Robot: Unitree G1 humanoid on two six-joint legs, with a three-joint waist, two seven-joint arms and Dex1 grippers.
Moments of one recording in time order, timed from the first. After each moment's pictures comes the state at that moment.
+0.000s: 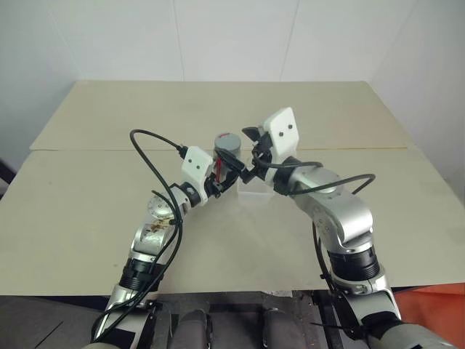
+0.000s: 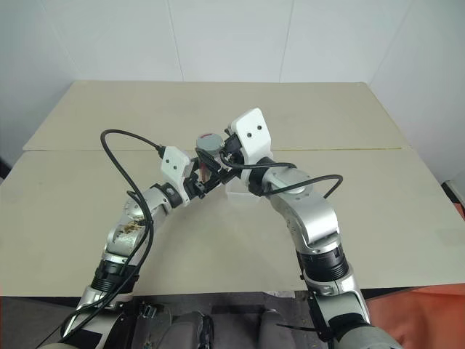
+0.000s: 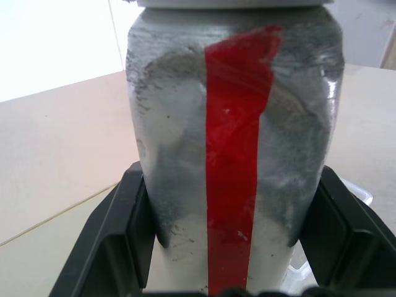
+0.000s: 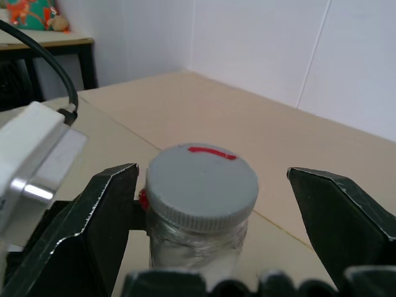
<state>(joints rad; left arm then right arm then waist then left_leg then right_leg) -0.48 0.23 -0.08 -0.02 -0.18 0.30 -0.51 -0.68 -0.21 0.16 -0.29 0.28 0.70 0.35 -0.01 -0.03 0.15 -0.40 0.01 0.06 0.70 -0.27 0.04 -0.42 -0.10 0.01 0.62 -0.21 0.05</state>
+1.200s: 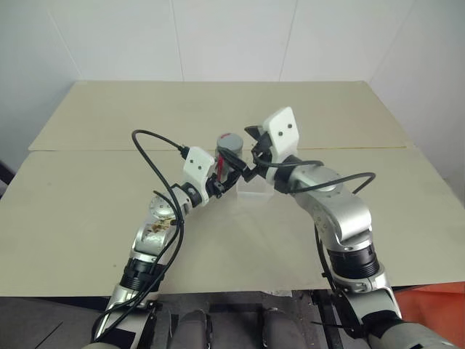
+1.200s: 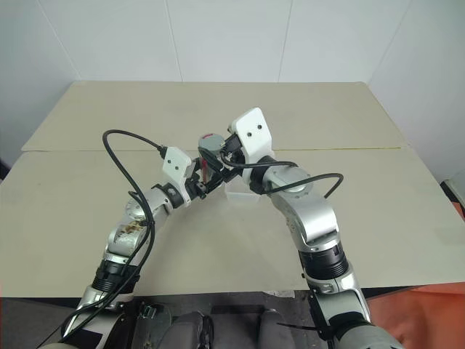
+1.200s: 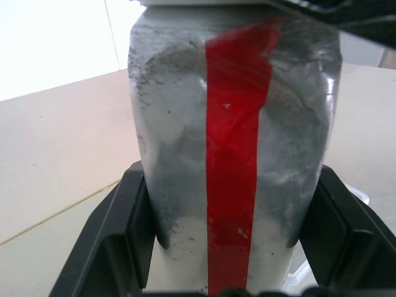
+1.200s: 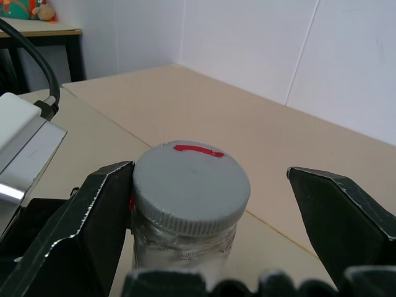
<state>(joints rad) -0.48 0.23 -0.09 -0.02 -0.18 0.30 -0.50 -0.68 -0.22 0.16 -0.29 0.24 0.68 0.36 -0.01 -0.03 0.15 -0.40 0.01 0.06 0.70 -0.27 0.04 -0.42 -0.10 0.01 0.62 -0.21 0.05</state>
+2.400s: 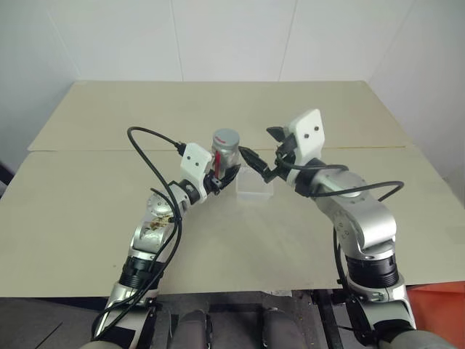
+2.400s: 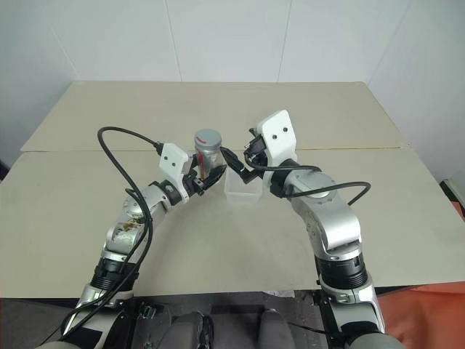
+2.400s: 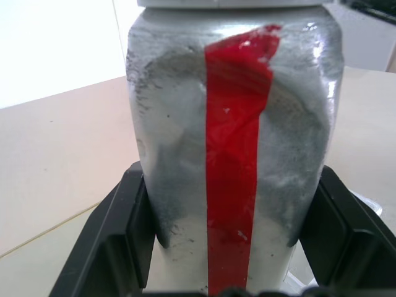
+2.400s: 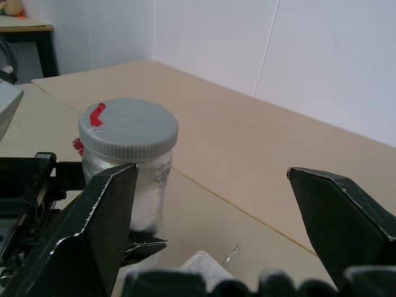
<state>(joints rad) -0.49 0.23 -0.07 -0.02 -0.18 0.30 -0.49 -0.60 -0.31 0.07 -0.39 0.29 0.71 0.38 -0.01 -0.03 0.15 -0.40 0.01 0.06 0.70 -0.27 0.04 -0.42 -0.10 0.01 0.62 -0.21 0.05</state>
